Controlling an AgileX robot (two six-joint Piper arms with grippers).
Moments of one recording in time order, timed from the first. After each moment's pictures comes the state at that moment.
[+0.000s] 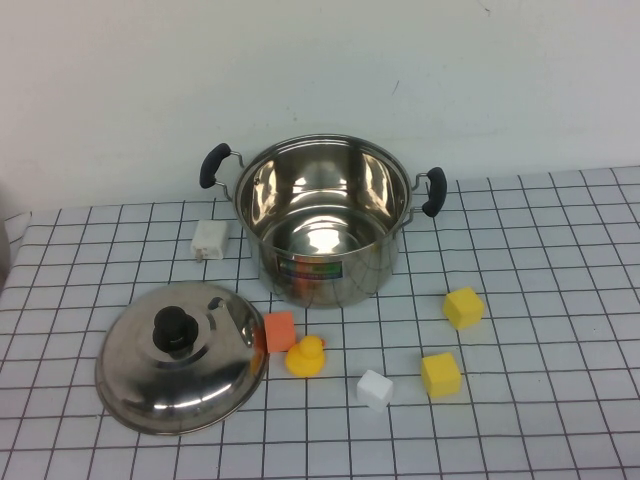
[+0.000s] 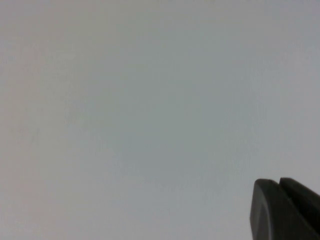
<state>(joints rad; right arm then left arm) -0.02 -0.01 0.02 -0.08 0.42 -0.07 -0.02 -0.01 0.02 -0.16 -0.62 -0.05</state>
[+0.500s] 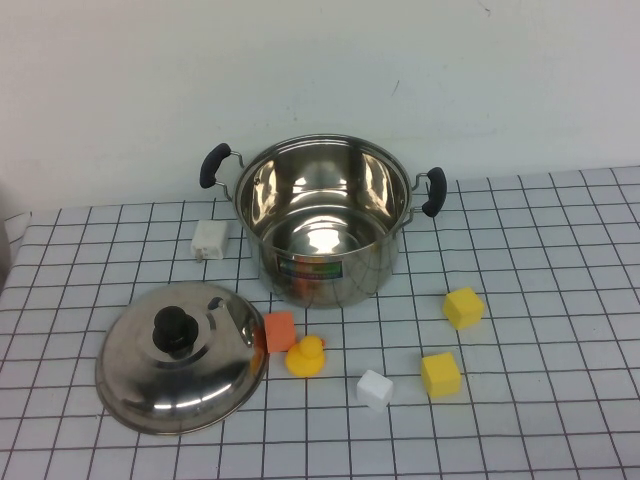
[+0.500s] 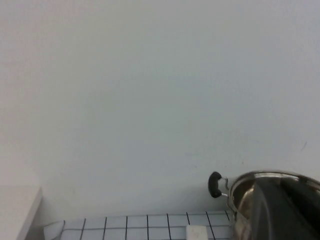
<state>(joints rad) -0.02 -0.01 0.02 -0.08 0.42 -0.07 -0.02 0.28 -0.45 -0.16 0.18 0.08</state>
